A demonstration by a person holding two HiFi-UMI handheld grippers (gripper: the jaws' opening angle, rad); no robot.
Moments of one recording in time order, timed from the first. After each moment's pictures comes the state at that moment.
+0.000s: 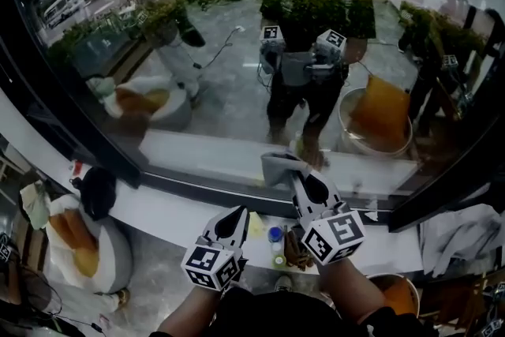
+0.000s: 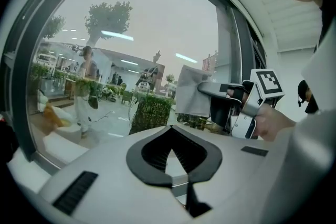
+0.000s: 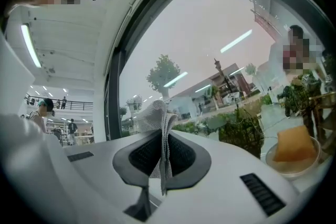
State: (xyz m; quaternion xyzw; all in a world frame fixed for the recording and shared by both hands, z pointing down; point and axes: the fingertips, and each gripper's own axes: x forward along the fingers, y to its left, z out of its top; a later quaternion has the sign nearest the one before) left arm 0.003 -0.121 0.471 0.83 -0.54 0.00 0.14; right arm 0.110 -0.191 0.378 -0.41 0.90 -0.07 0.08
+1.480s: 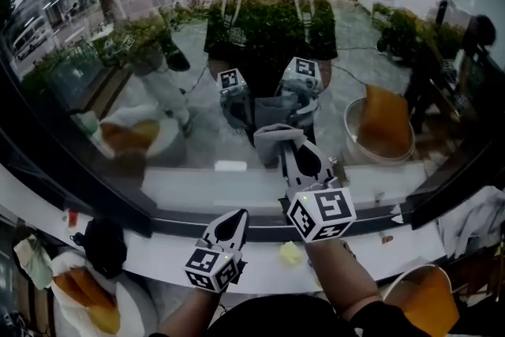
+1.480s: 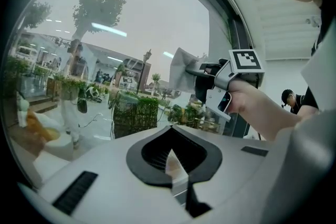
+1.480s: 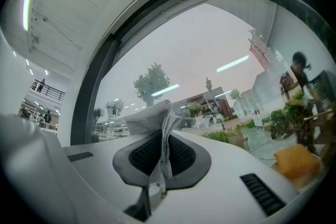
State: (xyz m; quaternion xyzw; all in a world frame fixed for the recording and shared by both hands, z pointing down) left arm -0.214 -0.250 0.463 0.88 -0.46 0.00 0.13; right arm -0.109 -0.342 0.313 -0.52 0.84 0.01 0.12
